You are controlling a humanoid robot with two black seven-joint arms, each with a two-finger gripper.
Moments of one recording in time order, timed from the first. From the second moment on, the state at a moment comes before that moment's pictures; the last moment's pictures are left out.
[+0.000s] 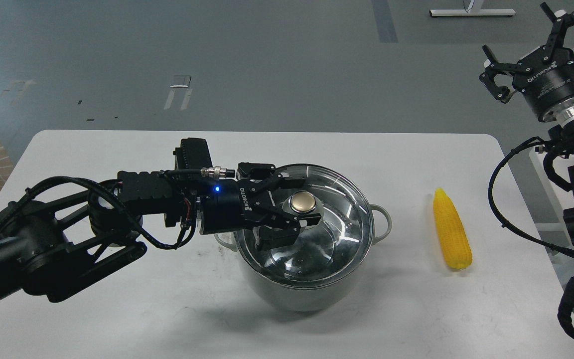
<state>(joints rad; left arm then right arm) -0.61 0.55 -0.63 -1.58 2.18 -0.18 -0.43 0.72 -0.23 1.59 0.75 -0.40 0.49 -0.16</state>
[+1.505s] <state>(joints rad) -0.61 0.82 -0.88 -1.68 2.00 -0.18 -0.46 0.72 -0.24 1.59 0.75 -0.40 0.49 -0.16</state>
